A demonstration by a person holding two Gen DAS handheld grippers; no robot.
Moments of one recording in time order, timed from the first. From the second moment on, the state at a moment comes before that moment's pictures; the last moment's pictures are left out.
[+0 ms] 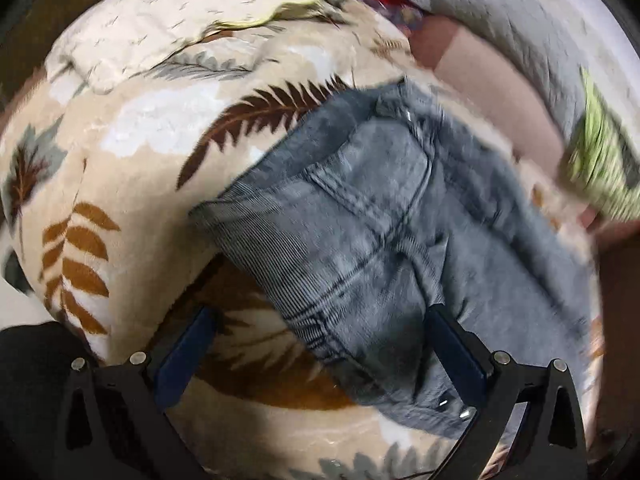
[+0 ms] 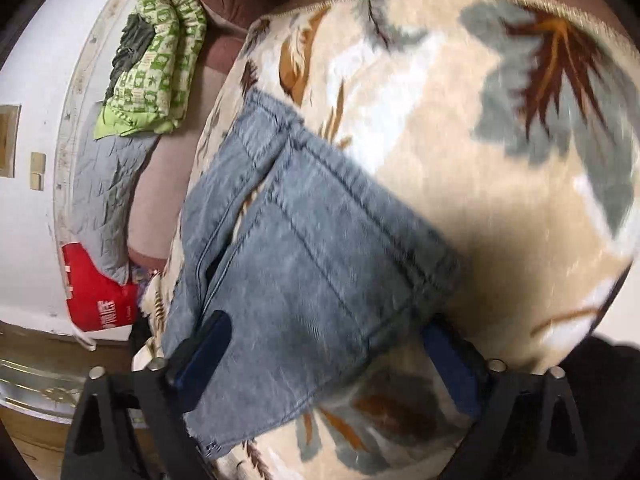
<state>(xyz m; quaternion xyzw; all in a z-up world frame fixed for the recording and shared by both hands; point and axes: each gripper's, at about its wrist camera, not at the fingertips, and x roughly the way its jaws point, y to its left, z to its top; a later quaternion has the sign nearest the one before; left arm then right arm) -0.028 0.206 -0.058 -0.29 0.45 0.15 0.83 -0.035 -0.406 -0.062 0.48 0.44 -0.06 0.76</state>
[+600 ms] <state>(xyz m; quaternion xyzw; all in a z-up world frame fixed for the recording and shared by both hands) -0.013 0.248 -0.056 -0.34 0.46 0.18 0.80 -0.016 -0.415 -0.057 0.41 0.46 -0.07 0.78</state>
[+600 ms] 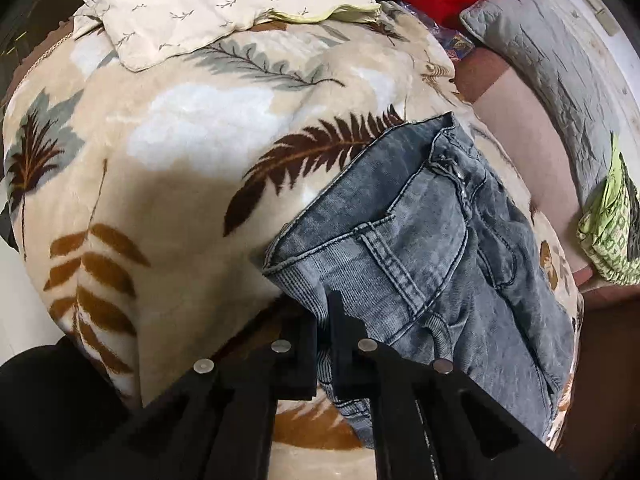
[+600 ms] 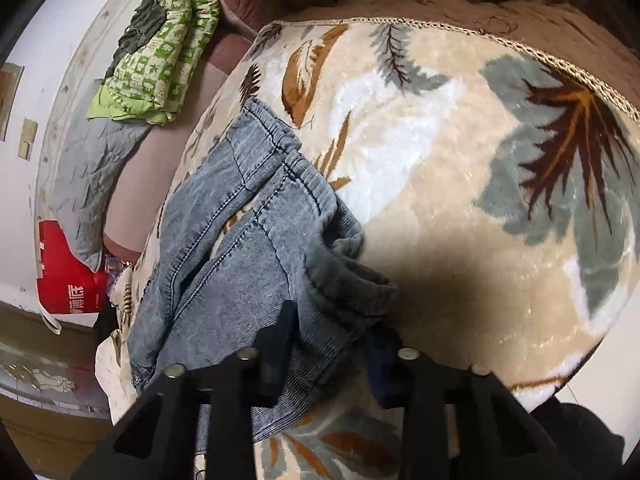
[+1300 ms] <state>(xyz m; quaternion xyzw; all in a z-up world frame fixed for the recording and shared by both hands) -0.075 0.215 0.023 -0.23 0.37 0.20 0.87 -0.040 -0.439 0.006 0.30 0.43 -0.15 0.84</state>
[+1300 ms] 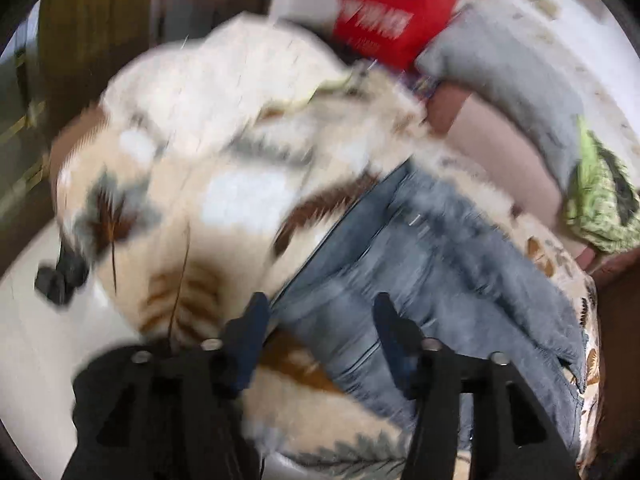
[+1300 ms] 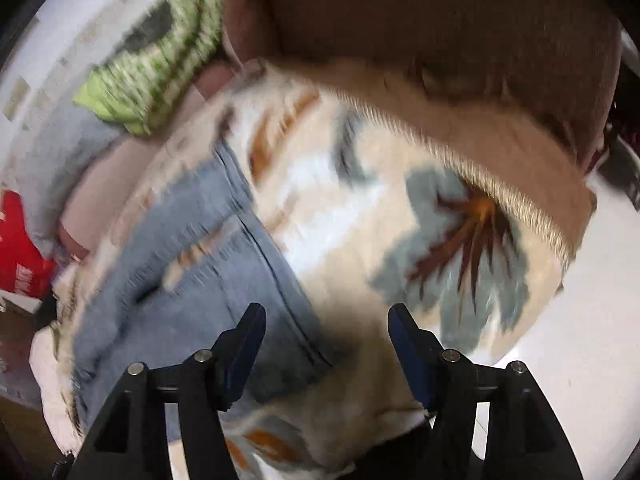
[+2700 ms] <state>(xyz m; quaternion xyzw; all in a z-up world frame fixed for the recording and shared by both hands) 0.064 0.204 -0.004 -0.17 0.44 0.11 0.88 0.139 -0.450 -0.014 0.20 0.49 -0.08 0.84</state>
